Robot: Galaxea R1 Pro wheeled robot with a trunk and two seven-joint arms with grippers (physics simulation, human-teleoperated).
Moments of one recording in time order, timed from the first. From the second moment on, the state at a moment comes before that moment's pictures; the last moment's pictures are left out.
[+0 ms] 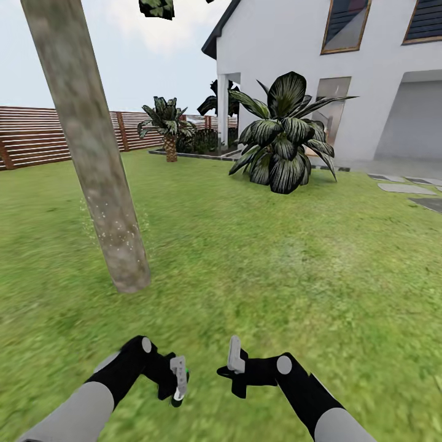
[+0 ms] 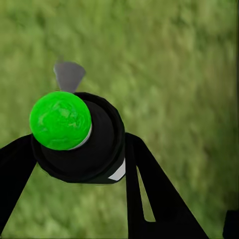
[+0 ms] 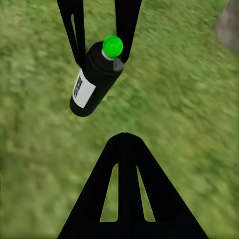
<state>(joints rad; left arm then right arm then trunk) -0.66 0.01 -0.17 -0.55 -0.88 0.05 -1.05 -0.55 0.08 0.20 -0.65 0.62 -0.31 0.87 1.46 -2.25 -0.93</state>
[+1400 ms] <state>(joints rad) -0.66 -0.09 -0.26 -0.55 -0.87 0.00 -1.05 -0.55 0.08 0.20 -0.64 0.63 -0.31 0.87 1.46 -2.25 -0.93</state>
